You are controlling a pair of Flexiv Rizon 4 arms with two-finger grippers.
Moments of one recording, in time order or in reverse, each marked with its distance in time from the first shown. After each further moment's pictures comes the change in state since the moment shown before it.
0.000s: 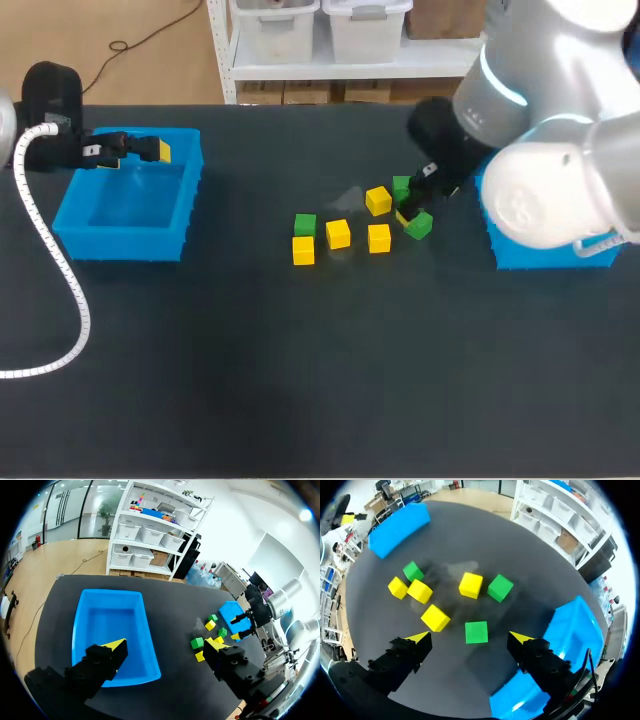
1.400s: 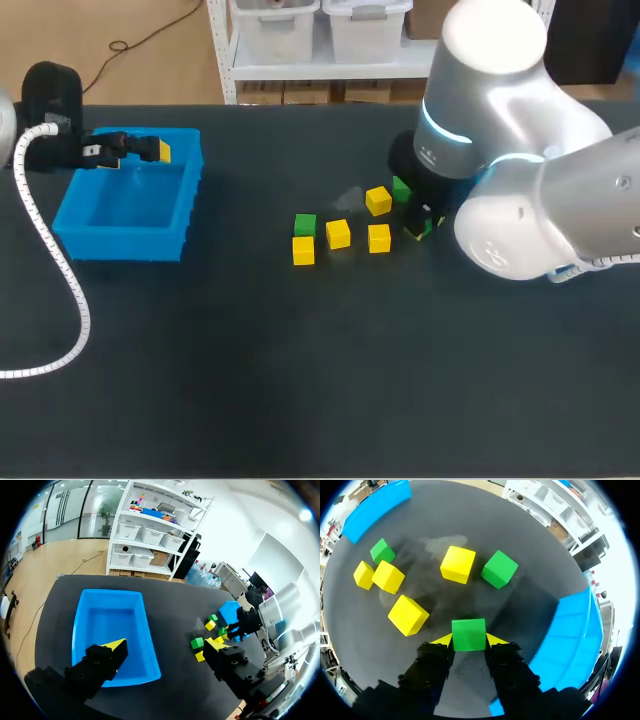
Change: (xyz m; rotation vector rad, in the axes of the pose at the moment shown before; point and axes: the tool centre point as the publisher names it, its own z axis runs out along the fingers) left arm 0.000 0.000 0.000 0.000 0.000 0.000; right arm 0.013 -0.010 0.042 0.168 0.111 0.016
